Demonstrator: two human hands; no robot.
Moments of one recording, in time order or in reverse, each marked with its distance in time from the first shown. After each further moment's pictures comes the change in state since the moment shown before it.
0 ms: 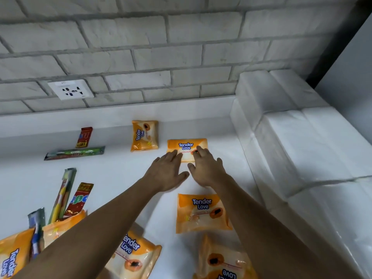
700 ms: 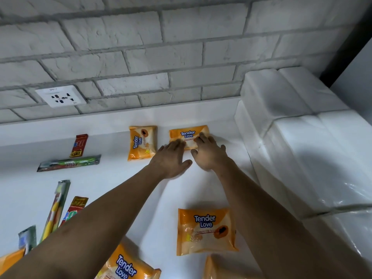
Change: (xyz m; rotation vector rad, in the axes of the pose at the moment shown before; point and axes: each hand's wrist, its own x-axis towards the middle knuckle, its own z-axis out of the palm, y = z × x) left_hand 0.076 -0.013 -0.019 -0.004 0.013 -0.007; right_hand 0.082 0.021 -0.023 0.083 -0.042 0.061
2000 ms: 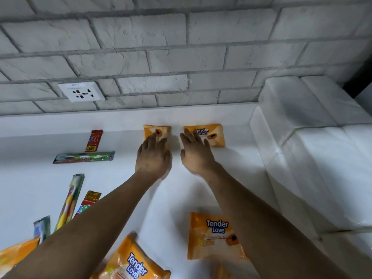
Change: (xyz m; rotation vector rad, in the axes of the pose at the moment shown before) left_hand -0.036 -0.070 0.005 -0.035 0.350 -0.296; right_hand 0.017 -0.072 0.020 0.010 0.150 -0.252
